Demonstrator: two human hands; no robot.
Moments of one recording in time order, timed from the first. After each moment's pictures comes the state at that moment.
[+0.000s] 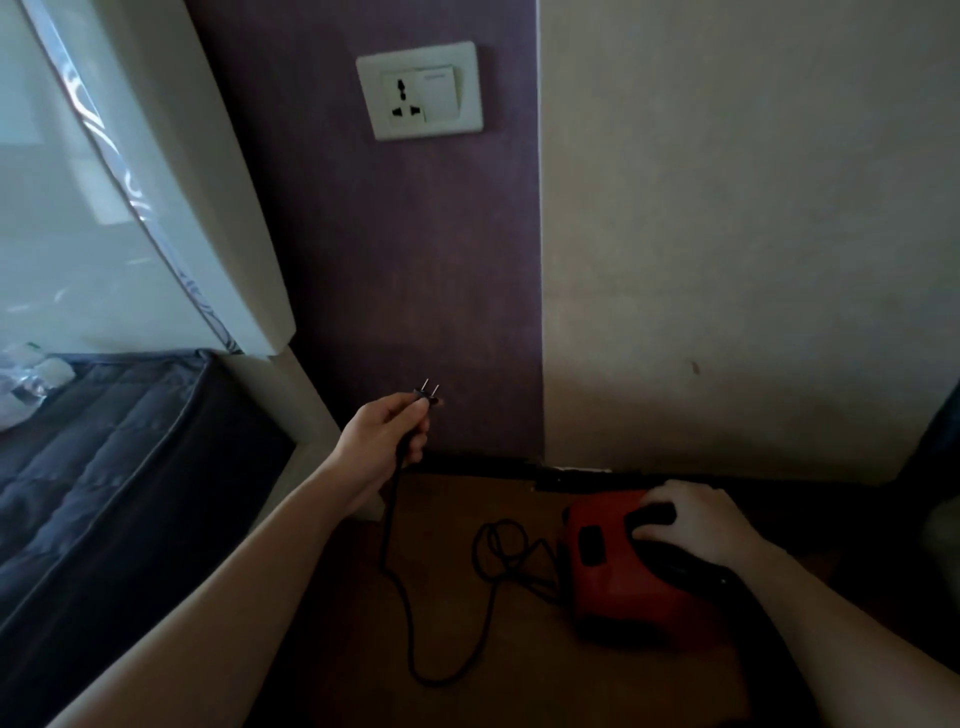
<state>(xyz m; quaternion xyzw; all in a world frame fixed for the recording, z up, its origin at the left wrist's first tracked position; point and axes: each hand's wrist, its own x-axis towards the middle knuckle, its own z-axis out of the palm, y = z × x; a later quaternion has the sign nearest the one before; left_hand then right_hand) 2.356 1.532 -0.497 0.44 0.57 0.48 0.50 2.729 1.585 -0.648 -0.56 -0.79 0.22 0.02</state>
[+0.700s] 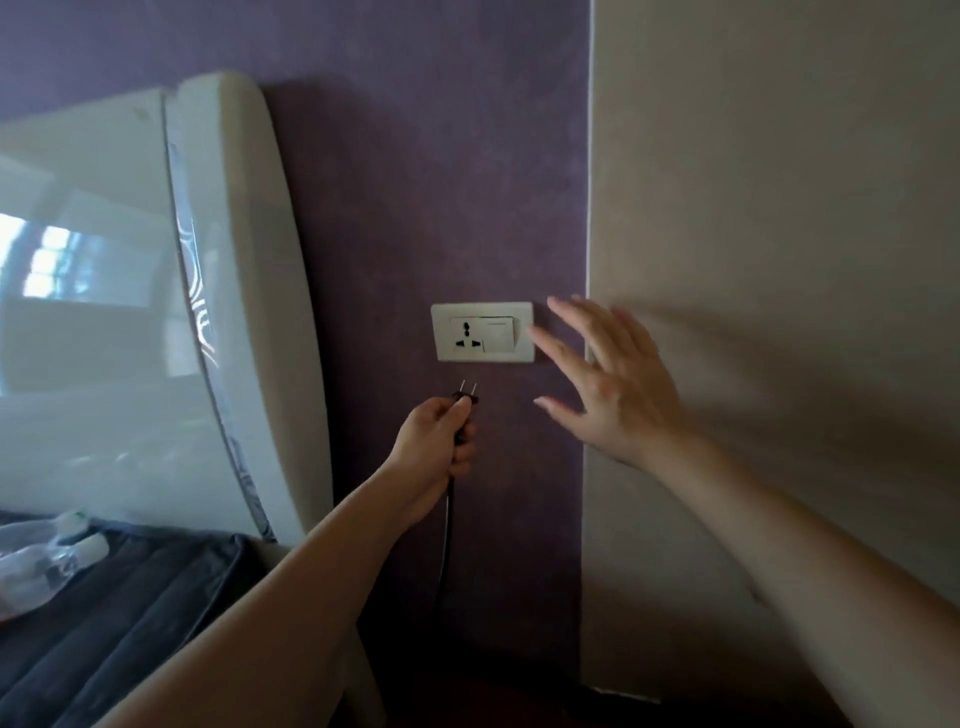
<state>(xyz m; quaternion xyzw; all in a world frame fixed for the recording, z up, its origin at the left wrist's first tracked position) 2.367 1.644 -0.327 0.43 0.53 0.58 0.45 2.572 1.727 -0.324 -0.29 -0.82 -0.28 0.40</state>
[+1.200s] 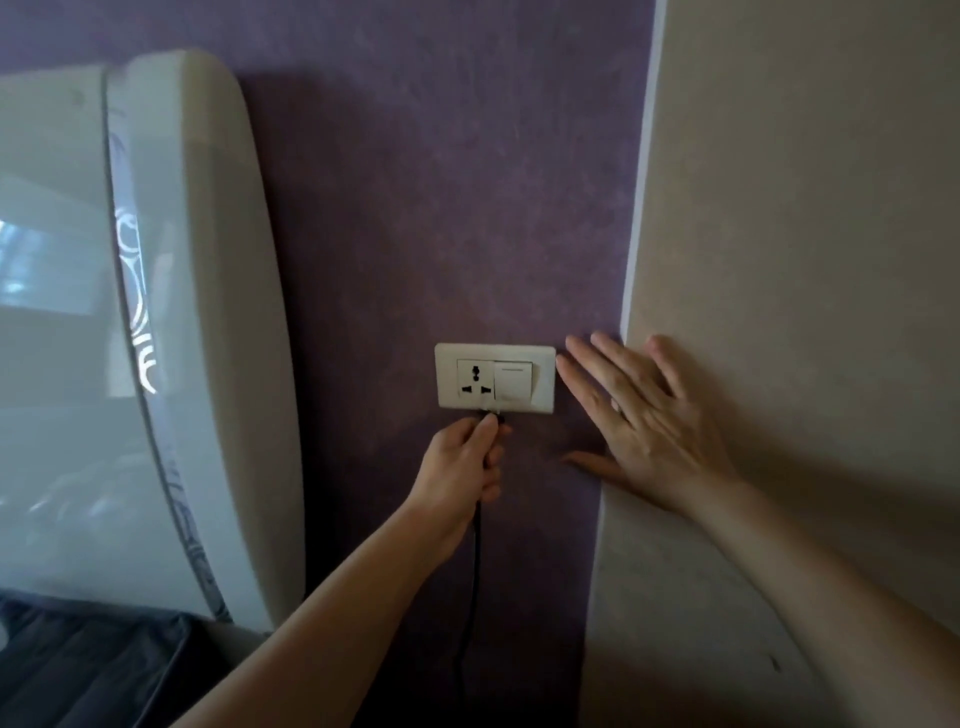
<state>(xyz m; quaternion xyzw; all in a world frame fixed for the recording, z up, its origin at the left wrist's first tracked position) 2.364 1.690 -0.321 0.46 0.48 0.58 0.47 2.574 1.774 -0.329 -0.30 -0.77 -0.47 0.31</state>
